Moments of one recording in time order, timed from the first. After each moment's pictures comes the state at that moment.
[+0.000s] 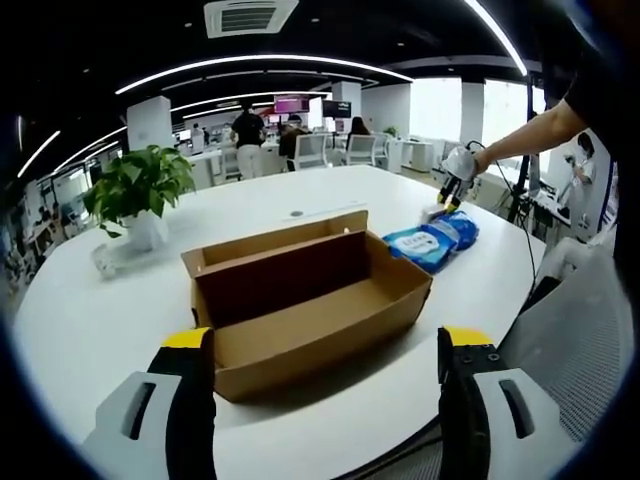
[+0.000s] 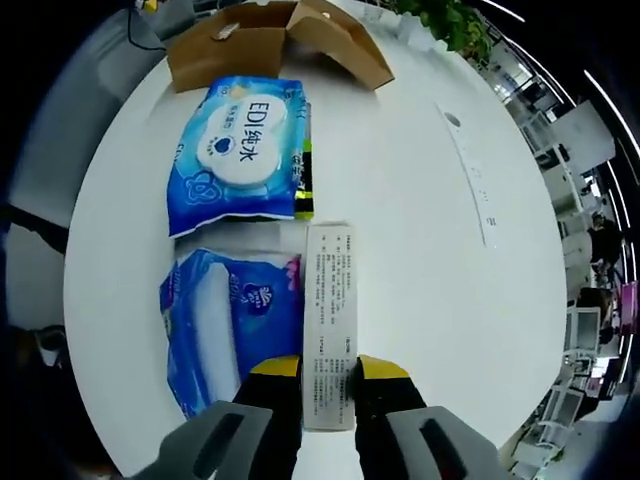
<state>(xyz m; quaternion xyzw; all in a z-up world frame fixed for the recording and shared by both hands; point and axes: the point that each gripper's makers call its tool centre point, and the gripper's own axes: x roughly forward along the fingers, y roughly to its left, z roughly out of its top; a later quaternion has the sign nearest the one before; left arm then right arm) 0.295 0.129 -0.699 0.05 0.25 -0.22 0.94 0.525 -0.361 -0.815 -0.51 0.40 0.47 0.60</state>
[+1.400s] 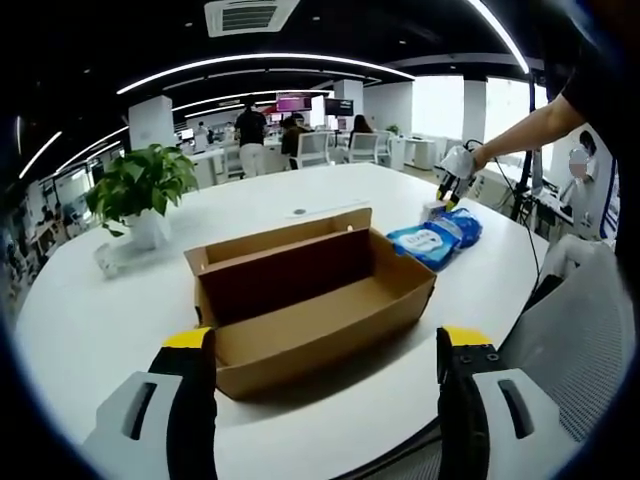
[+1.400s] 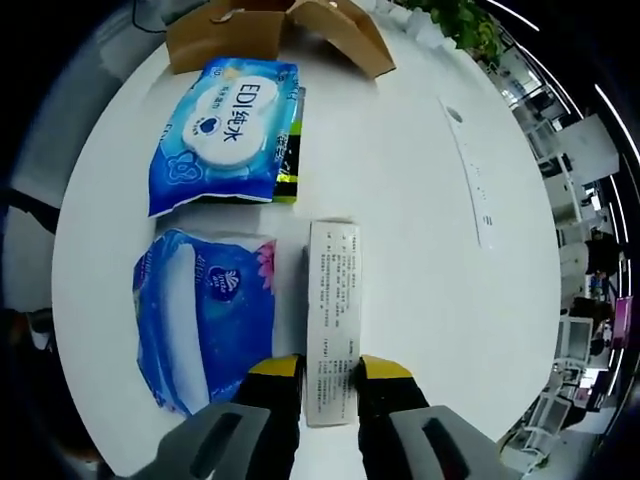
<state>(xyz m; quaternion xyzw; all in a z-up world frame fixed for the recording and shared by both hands) 0.296 0.134 -0.703 0.06 0.25 -0.21 0.94 0.544 -0.367 -0.817 -0.54 0.39 0.46 0.59</state>
